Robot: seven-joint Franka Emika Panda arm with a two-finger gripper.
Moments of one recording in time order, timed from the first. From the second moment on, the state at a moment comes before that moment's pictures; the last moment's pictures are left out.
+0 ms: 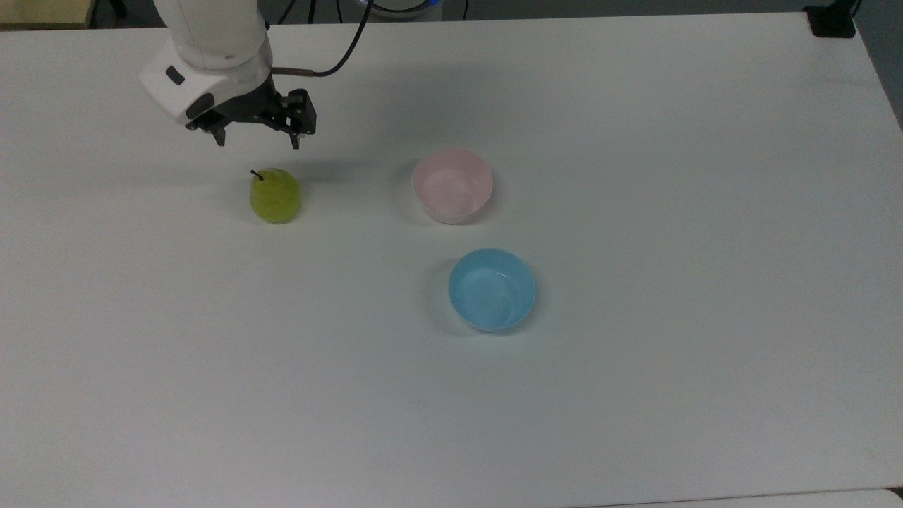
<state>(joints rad) -0.16 0.22 -0.02 -1.76 -0.12 1.90 -0.20</state>
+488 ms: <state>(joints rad) -0.18 0.32 -0.02 -1.81 -0.12 2.02 -0.26</state>
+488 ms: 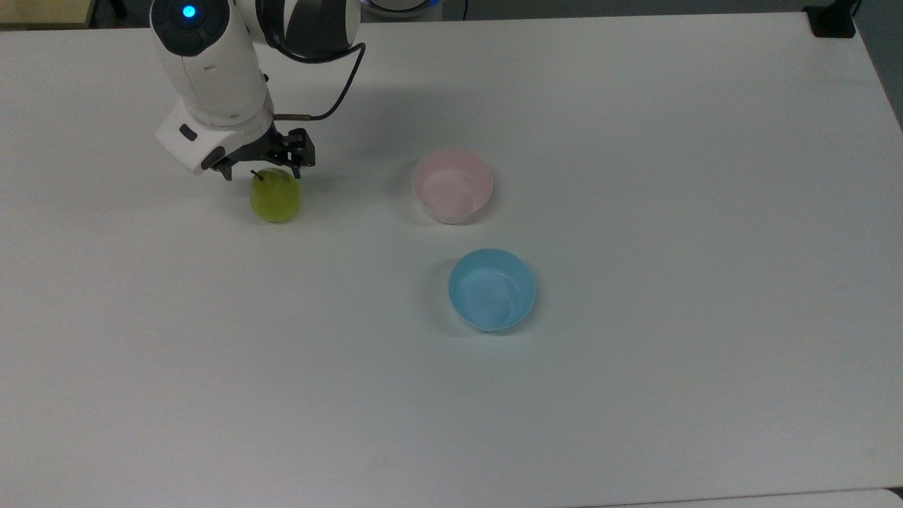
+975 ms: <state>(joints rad) -0.18 0.36 -0.02 -1.81 -0.12 2.08 -0.26</state>
